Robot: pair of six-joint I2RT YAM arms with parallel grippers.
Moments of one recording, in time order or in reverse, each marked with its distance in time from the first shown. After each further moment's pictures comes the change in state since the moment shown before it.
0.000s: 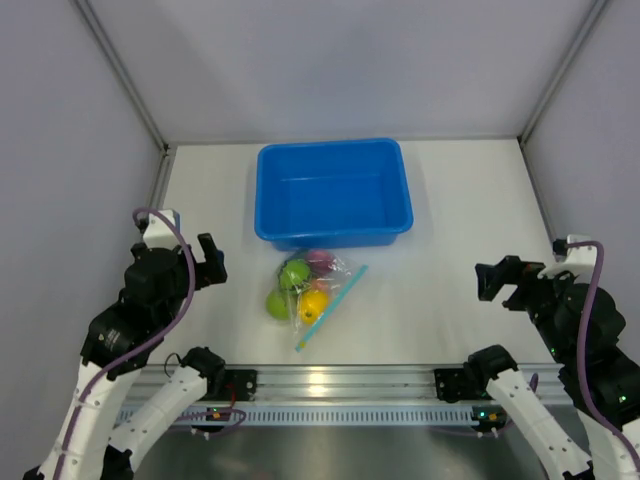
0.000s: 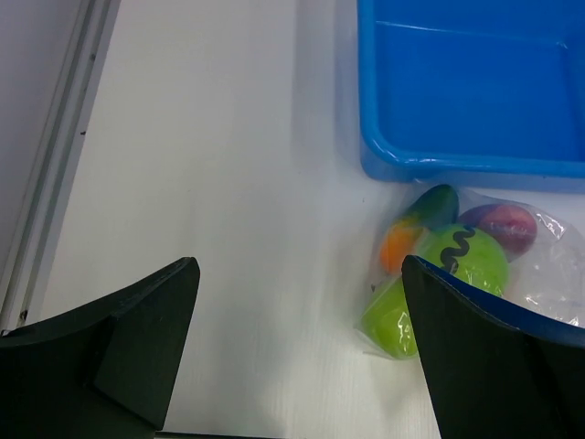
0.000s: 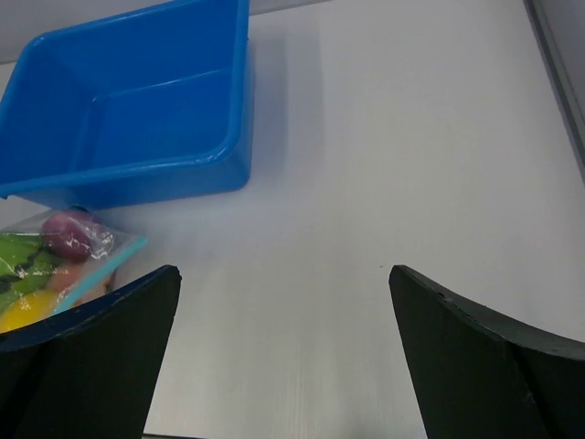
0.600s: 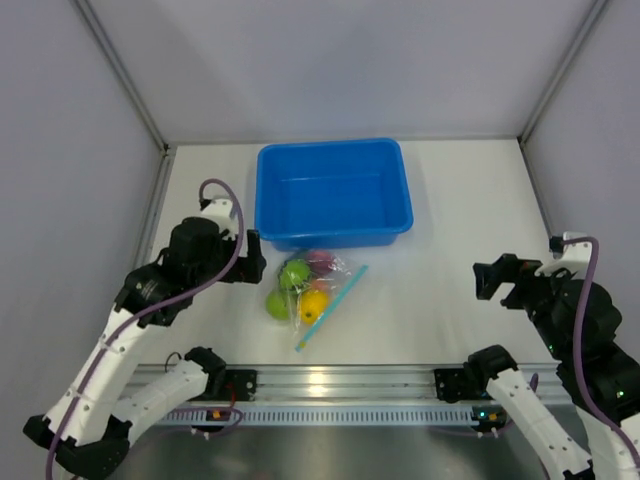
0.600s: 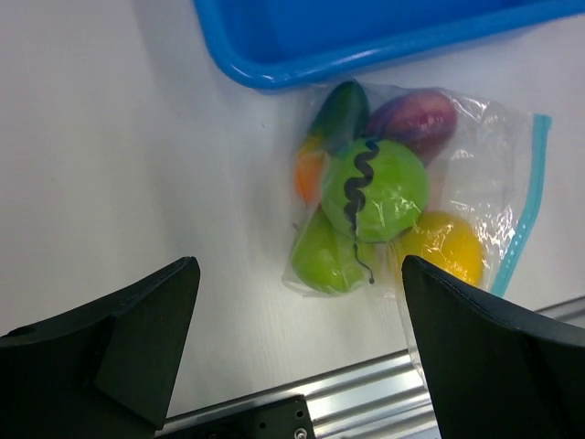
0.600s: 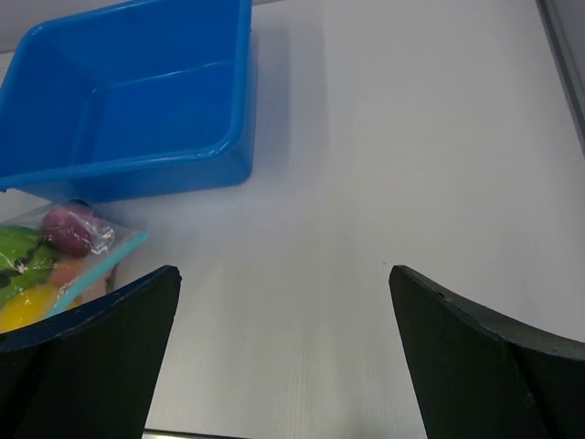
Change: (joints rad) left arm -0.059 0.228 0.031 0.001 0.282 0.035; right arm 0.000 0.015 0.000 0.000 -0.002 0.000
